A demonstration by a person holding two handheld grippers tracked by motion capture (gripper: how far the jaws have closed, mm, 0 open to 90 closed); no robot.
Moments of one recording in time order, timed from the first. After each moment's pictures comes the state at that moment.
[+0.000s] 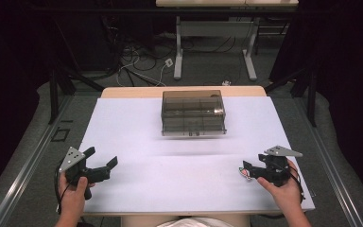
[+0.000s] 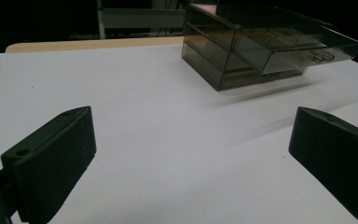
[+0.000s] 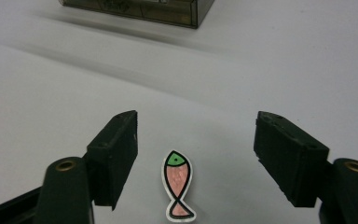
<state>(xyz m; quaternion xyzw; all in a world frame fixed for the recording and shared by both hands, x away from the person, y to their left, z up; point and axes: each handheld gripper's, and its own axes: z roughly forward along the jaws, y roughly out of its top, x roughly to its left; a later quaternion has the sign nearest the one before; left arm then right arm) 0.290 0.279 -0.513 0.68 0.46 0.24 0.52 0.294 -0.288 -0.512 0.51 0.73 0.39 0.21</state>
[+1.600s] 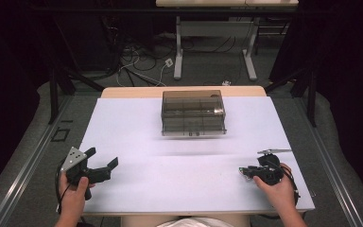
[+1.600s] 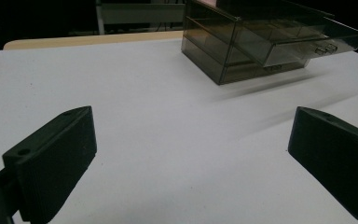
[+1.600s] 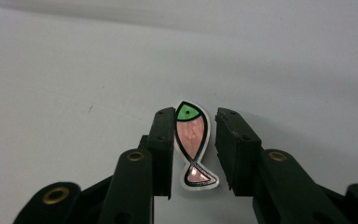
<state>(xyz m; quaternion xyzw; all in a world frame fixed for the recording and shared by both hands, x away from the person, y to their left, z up) 0.291 0.278 -0.514 0.69 0.45 0.24 0.51 0.308 -0.283 -0.538 0.58 0.74 0.33 0.09</state>
